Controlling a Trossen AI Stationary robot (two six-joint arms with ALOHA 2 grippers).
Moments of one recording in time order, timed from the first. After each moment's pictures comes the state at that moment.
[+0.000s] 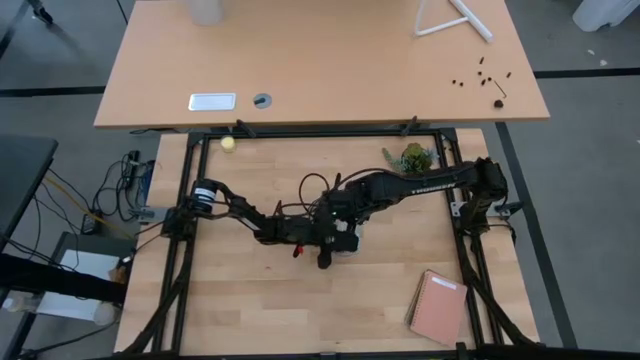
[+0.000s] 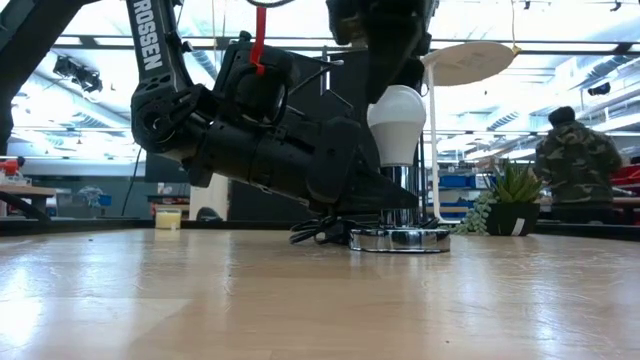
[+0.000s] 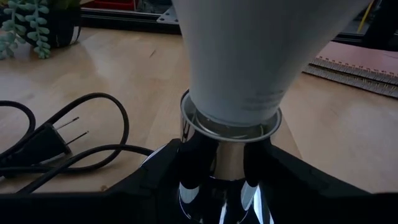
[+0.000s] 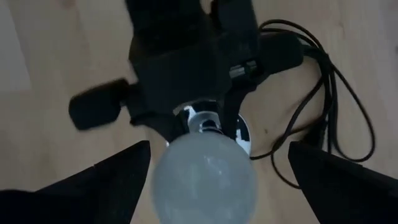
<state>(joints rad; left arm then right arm) -0.10 2.16 0.88 1.03 -0.13 -0.13 0.08 1.83 1.63 -1.06 0.03 0.33</state>
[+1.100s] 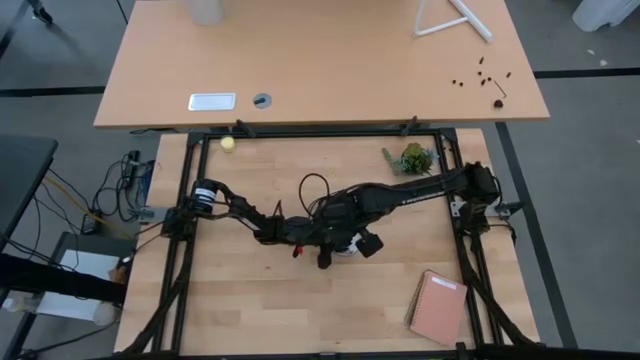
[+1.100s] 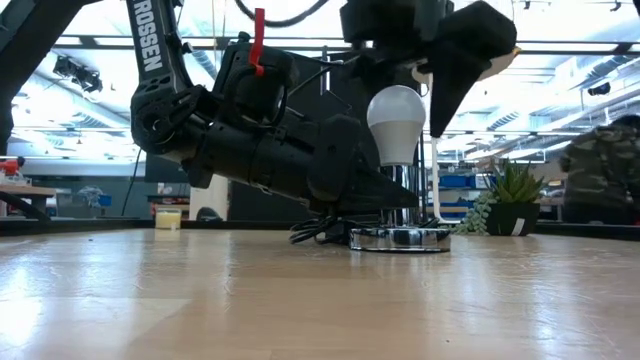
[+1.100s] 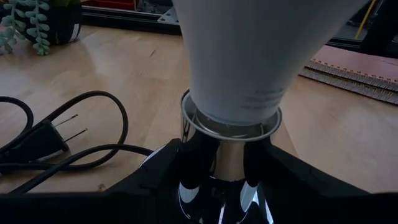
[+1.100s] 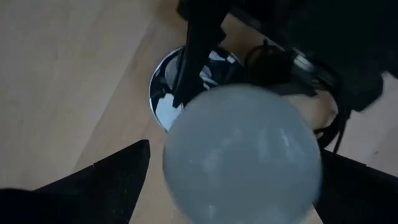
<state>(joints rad) -0.10 2.16 0.87 1.04 -0.13 -0.16 0.12 1.91 1.65 -1.18 0.06 -0.44</state>
